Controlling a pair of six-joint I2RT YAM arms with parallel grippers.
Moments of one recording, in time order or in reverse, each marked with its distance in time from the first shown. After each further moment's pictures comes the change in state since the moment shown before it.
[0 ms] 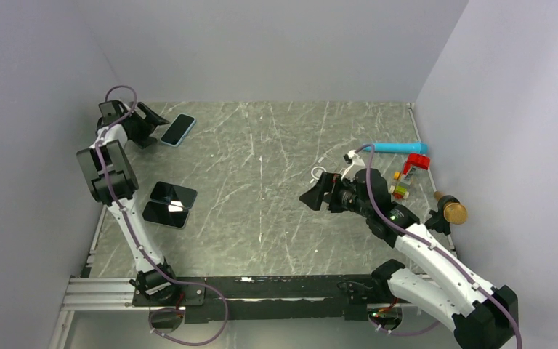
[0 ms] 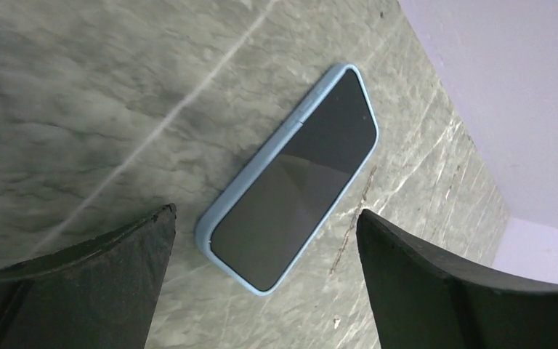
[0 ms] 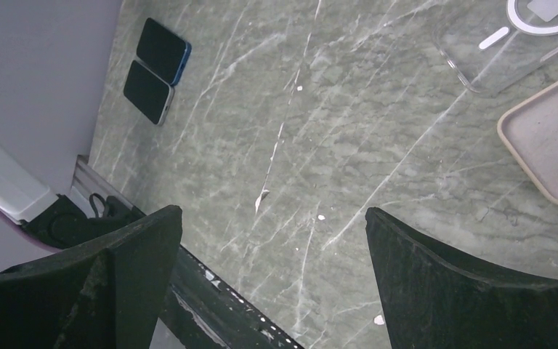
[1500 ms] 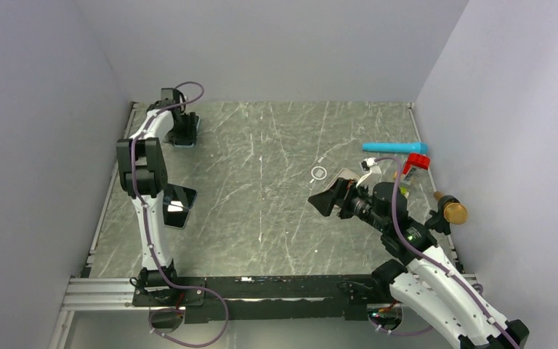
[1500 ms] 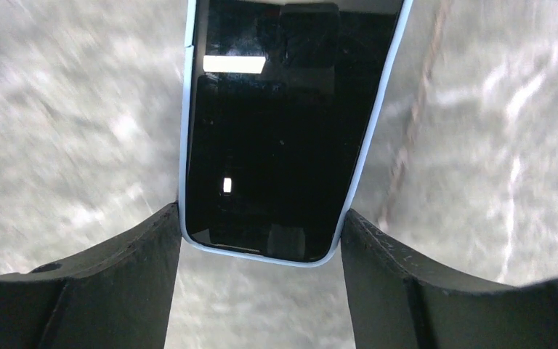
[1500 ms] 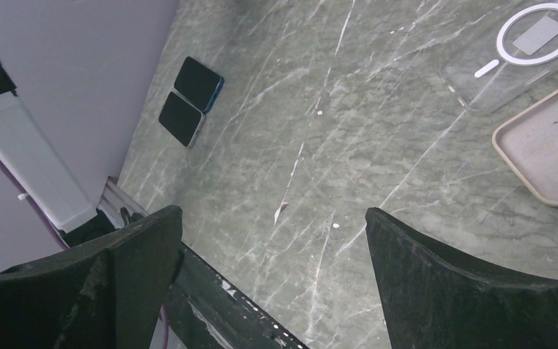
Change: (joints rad) left arm -0.344 0.035 0.178 -0.415 -0.557 0.532; right arm 0.001 -0.243 -0.045 -0.044 0.043 0.026
